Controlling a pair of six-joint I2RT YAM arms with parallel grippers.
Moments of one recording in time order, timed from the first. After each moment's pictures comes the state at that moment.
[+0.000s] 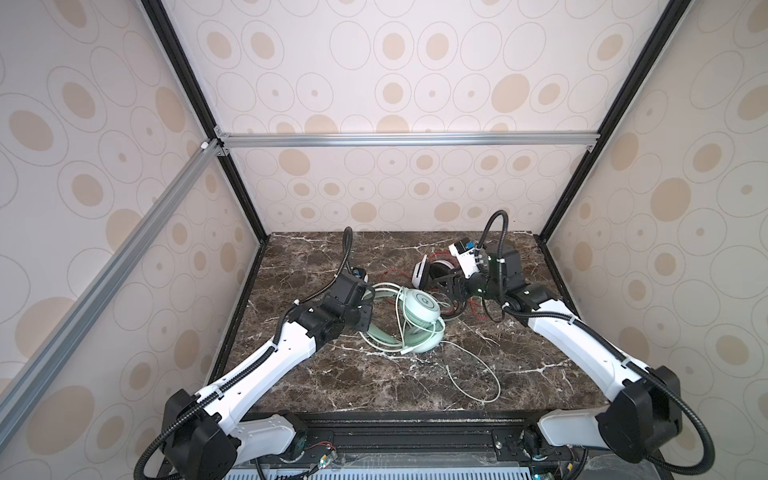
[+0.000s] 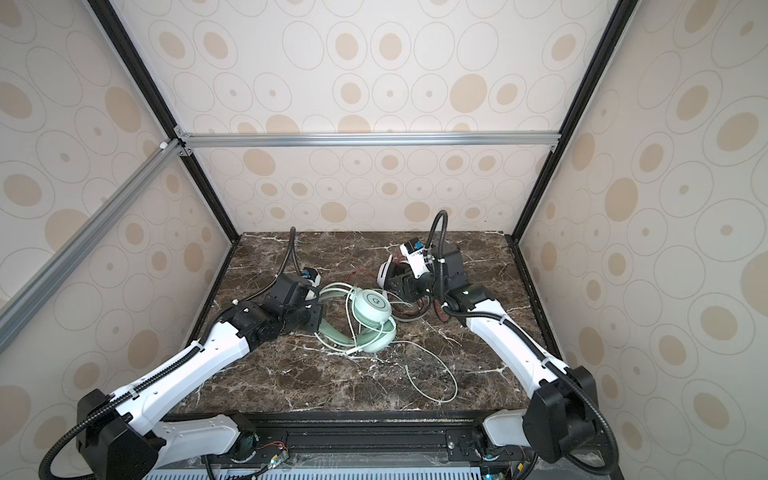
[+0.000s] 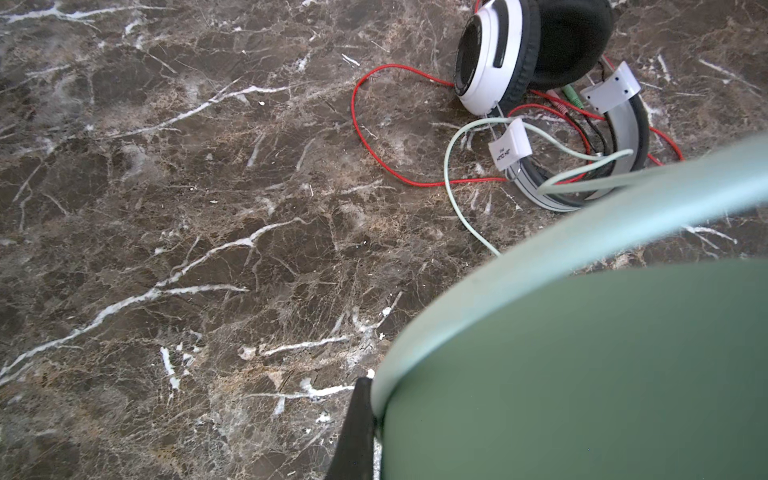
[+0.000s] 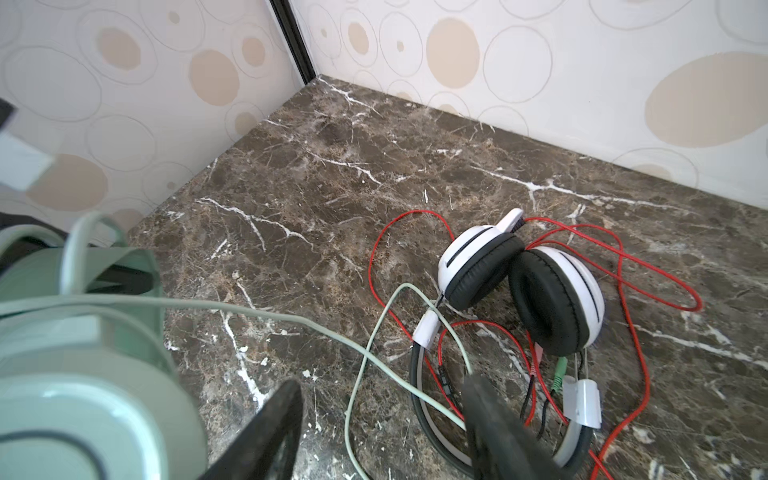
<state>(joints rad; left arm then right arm) -0.60 1.22 1.04 -0.70 -0.16 -0.30 0.40 1.32 1.09 -0.29 -0.36 0.01</state>
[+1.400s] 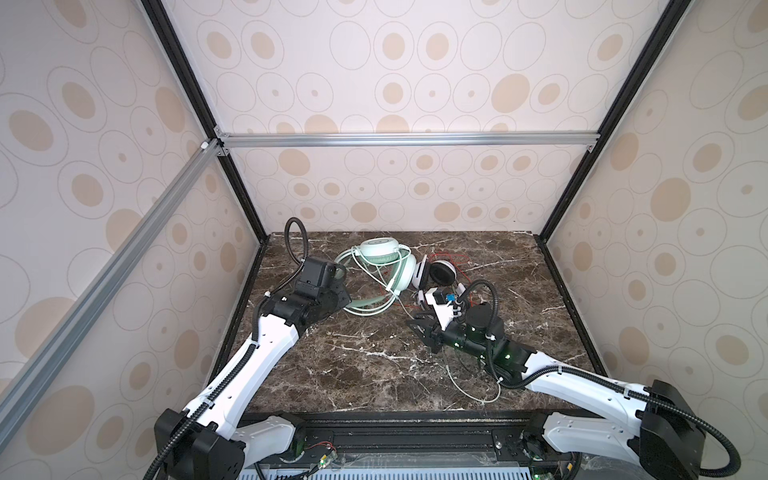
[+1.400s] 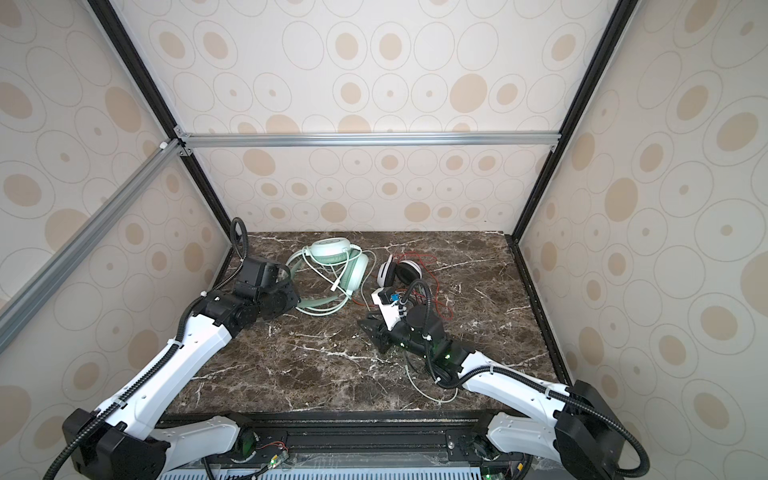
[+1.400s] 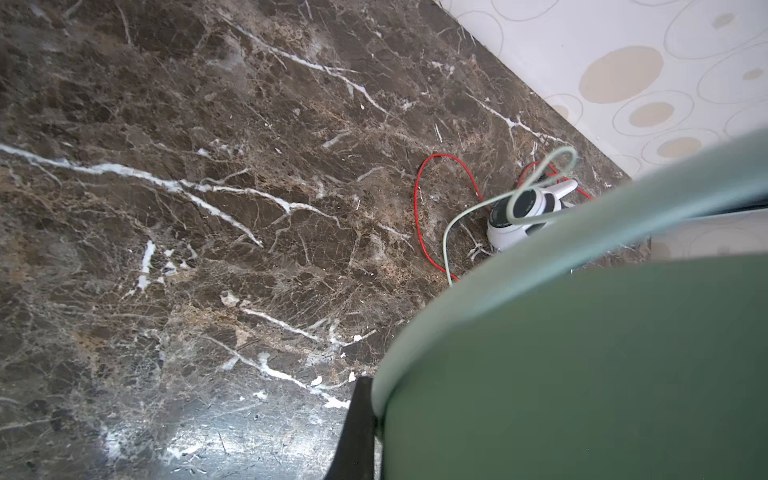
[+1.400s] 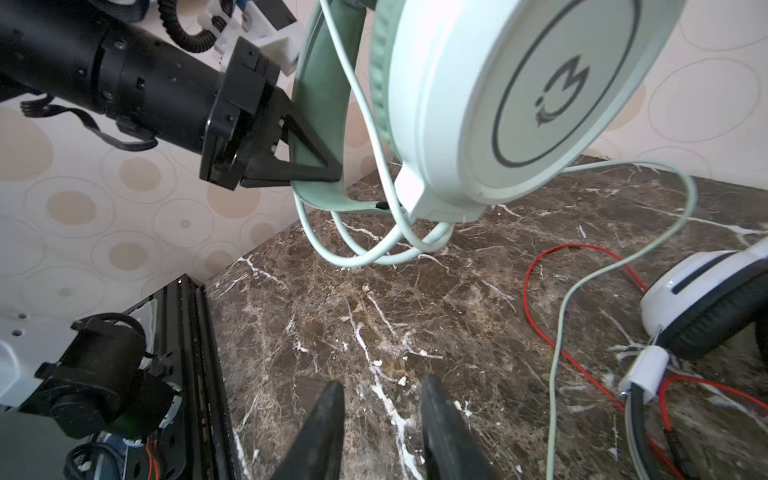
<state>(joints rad) -0.38 1.19 1.14 -0.77 -0.07 -0.83 0.84 1.15 0.64 0.29 -0.16 0.22</state>
